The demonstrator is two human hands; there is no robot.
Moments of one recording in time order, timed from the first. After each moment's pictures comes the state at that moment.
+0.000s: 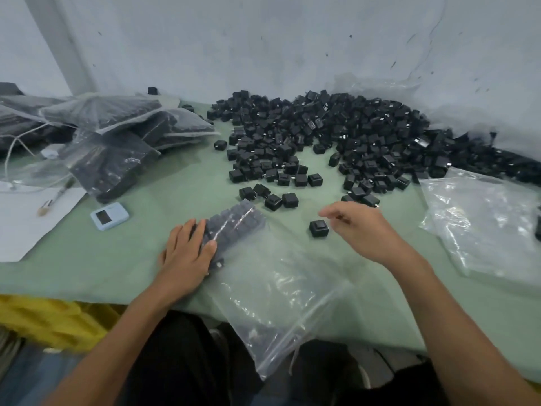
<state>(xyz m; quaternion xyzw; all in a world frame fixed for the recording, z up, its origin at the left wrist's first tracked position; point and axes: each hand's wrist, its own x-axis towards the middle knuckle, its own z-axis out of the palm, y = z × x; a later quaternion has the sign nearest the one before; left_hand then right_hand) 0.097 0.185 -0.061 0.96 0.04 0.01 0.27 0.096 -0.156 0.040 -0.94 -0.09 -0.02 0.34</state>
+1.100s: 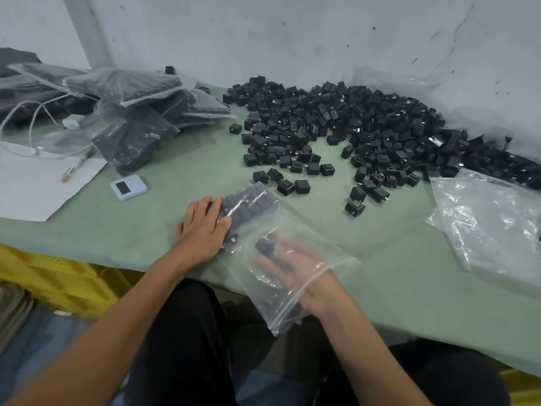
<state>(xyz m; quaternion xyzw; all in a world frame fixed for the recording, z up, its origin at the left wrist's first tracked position) 0.094 0.183 -0.055 0.96 0.03 0.00 0.27 0.033 -0.038 -0.022 -0.48 0.08 0.20 0.85</state>
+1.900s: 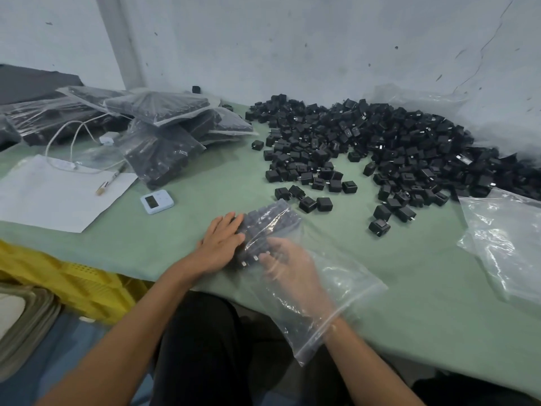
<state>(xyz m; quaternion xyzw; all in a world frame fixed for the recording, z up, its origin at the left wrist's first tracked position) 0.091 0.195 -0.026 0.93 0.00 -0.08 0.36 0.063 0.001 -0.048 -0.80 -0.16 -0.02 0.58</state>
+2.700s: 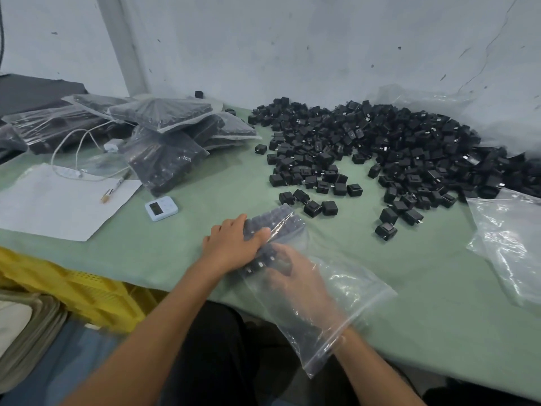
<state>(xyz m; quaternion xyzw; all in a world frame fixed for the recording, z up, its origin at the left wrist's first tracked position) 0.109 0.178 -0.018 0.97 0.07 -0.04 0.22 0.062 0.005 -0.057 -0.78 -0.15 0.02 0.60</state>
